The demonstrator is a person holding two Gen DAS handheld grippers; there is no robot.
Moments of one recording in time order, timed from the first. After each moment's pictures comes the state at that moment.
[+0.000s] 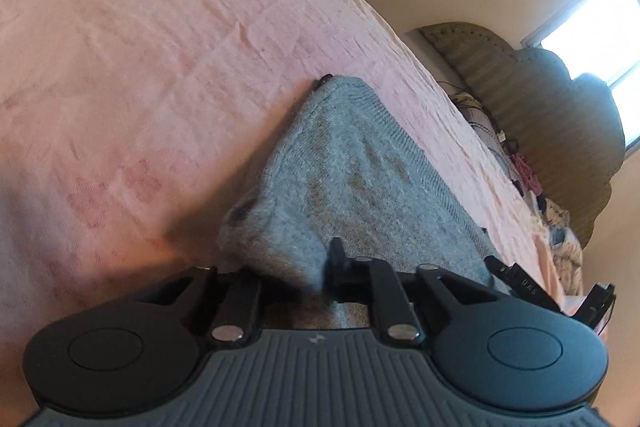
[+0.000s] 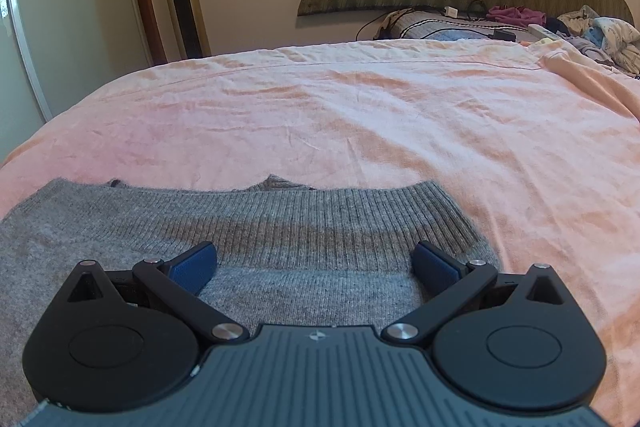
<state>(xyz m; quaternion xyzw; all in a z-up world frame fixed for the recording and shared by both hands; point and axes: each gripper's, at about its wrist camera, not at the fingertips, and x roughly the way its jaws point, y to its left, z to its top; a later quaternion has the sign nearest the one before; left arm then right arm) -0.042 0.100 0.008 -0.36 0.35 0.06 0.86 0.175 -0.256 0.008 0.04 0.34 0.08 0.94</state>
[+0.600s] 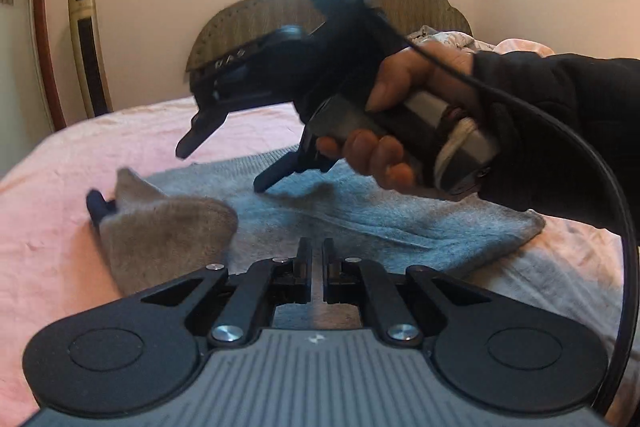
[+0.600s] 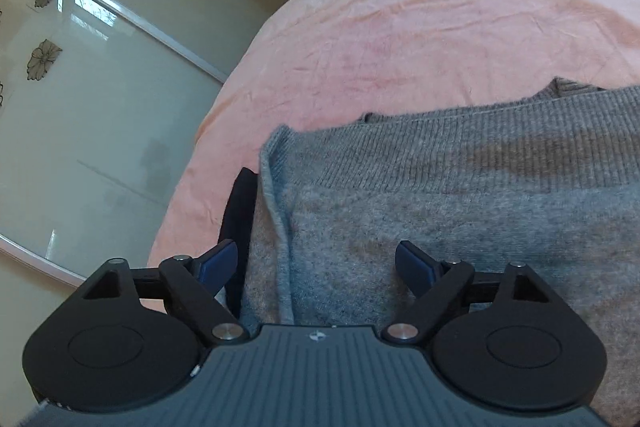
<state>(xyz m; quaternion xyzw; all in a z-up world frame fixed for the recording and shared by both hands) -0.086 -0.057 0.040 0.08 0.25 -0.17 0.95 0.199 -0.181 0.041 0.24 0.50 0.34 0.76</state>
